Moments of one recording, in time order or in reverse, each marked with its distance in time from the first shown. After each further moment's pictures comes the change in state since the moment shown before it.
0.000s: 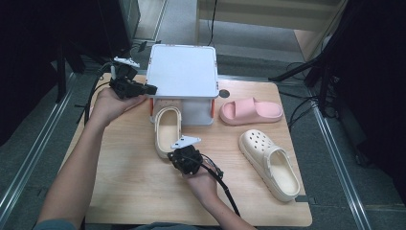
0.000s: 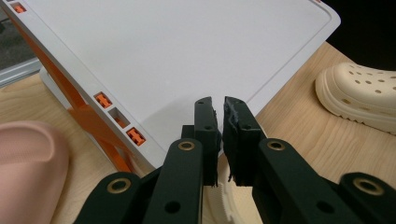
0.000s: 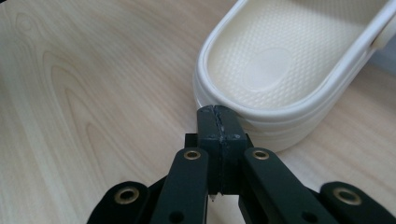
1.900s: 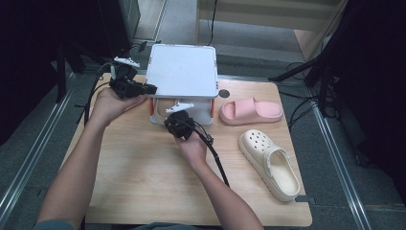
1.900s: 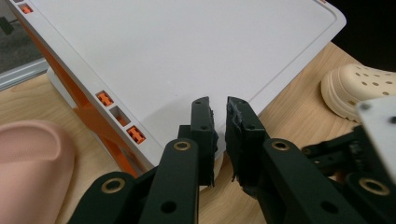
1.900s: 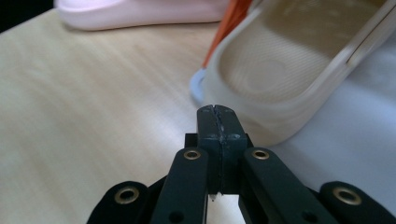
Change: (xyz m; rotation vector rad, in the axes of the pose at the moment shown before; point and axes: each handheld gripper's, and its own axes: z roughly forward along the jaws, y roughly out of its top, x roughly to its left) left arm -0.001 0.000 0.000 -0.005 0.023 -0.002; right arm -0.054 0.074 0.044 -0.058 -0.081 0.040
